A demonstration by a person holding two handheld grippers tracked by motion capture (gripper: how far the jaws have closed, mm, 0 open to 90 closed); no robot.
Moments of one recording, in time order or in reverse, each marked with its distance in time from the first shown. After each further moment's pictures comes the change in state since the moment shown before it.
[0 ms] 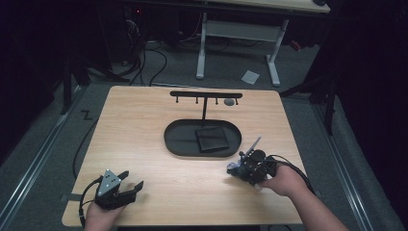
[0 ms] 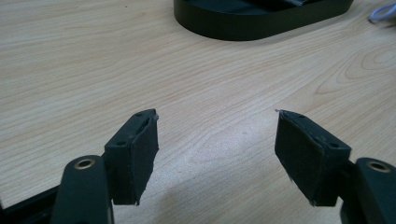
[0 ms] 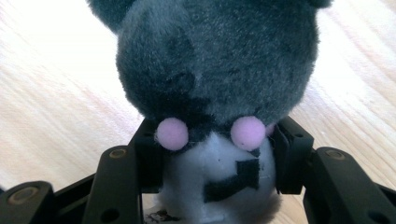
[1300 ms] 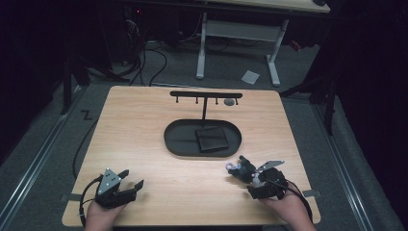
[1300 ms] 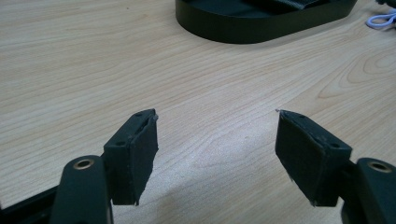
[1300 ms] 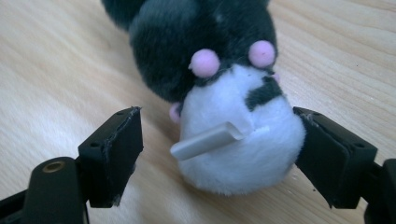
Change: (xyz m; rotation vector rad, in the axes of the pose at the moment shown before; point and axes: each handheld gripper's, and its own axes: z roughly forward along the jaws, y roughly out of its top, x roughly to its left) left arm 0.002 0.002 0.002 -0.005 -0.001 -0.009; right arm 0.023 -0.062 0.023 -0.365 -0.112 0.168
